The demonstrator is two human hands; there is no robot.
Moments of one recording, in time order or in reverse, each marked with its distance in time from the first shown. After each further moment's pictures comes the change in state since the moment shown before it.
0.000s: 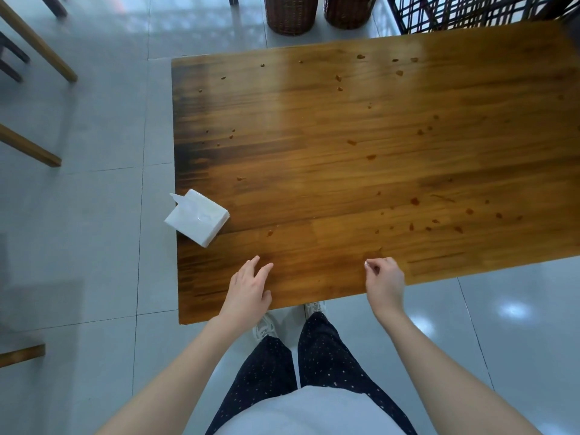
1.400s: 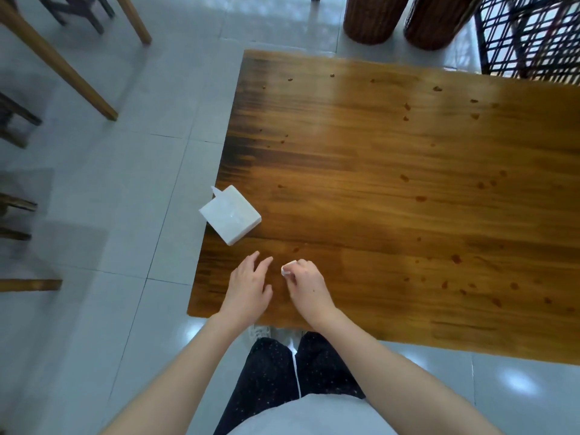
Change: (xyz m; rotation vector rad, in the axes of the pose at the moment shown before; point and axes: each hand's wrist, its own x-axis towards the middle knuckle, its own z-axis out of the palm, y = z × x) left_hand 0.016 -0.014 -0.015 -0.167 0.170 -0.236; right_hand -0.008 -0.120 0.095 -0.084 -0.491 -0.670
